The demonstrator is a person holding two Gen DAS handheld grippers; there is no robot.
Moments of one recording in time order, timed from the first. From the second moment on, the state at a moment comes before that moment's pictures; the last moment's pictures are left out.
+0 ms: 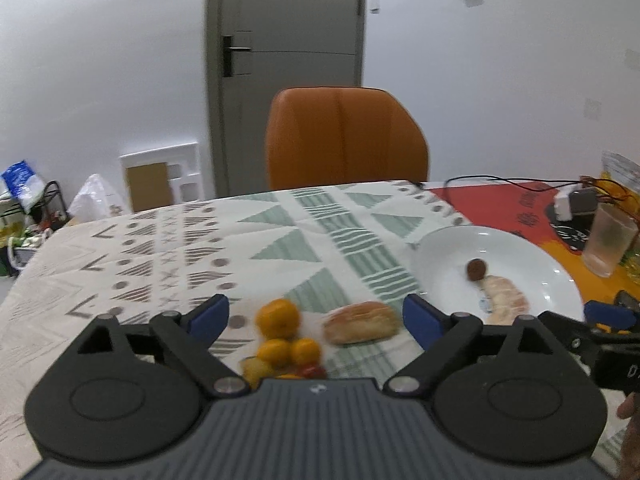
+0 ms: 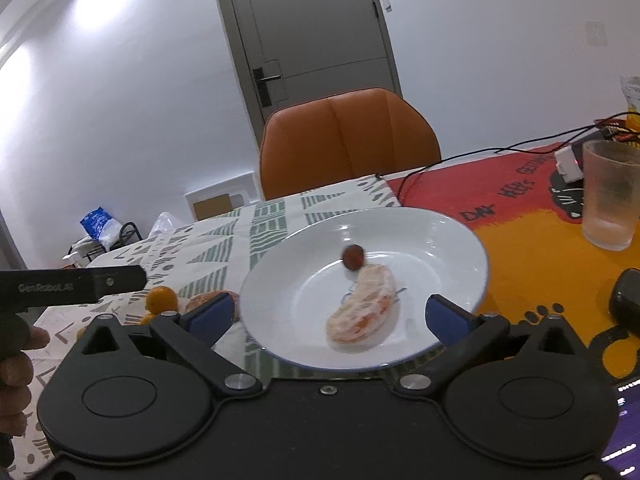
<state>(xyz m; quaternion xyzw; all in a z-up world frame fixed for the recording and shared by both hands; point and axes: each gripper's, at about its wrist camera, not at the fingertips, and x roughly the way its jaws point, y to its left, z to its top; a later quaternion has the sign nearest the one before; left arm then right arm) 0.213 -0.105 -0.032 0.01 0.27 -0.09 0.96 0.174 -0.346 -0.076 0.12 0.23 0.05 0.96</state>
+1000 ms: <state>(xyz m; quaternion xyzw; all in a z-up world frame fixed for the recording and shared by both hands) 0.187 0.011 -0.050 -0.06 0.28 -0.01 0.96 0.192 -0.244 -0.075 0.08 0.27 0.16 0.94</state>
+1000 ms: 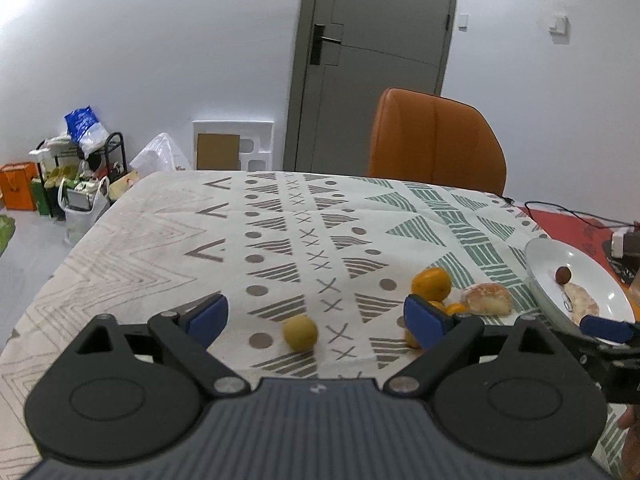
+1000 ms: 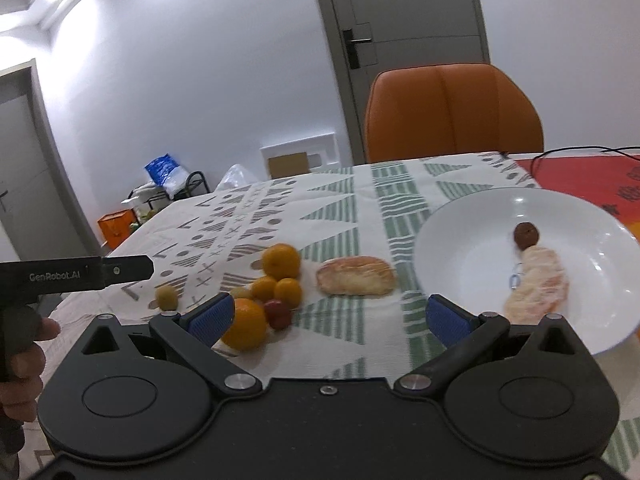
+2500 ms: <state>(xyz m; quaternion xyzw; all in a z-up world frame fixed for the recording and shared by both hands) 0.201 0.030 -0.083 -0.12 0.31 -0.03 0.94 0.210 -0.173 -0.089 0.01 0.31 0.21 0.93</state>
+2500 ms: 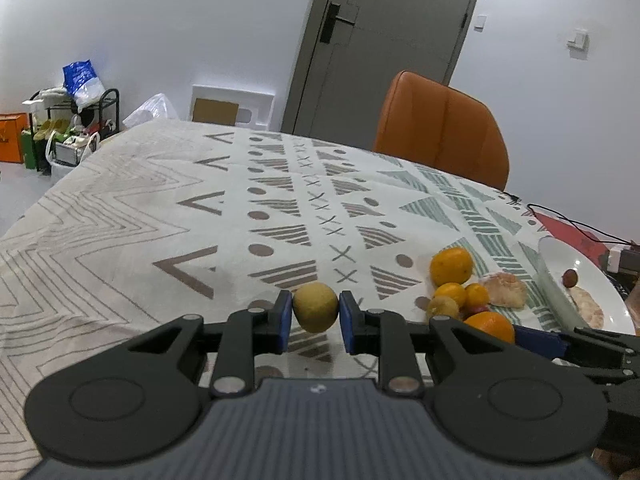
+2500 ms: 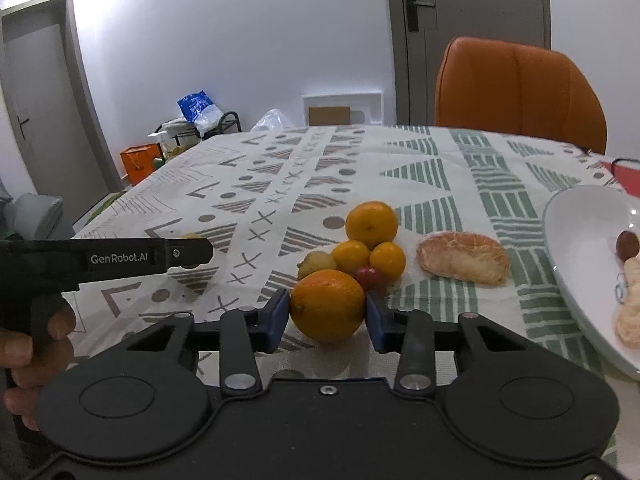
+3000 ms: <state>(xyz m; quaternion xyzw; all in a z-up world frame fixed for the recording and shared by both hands) 0.197 -0.011 -0.060 -0.09 0.28 -0.07 0.95 0.199 -0.228 -0.071 0.05 0.28 0.16 0.95</state>
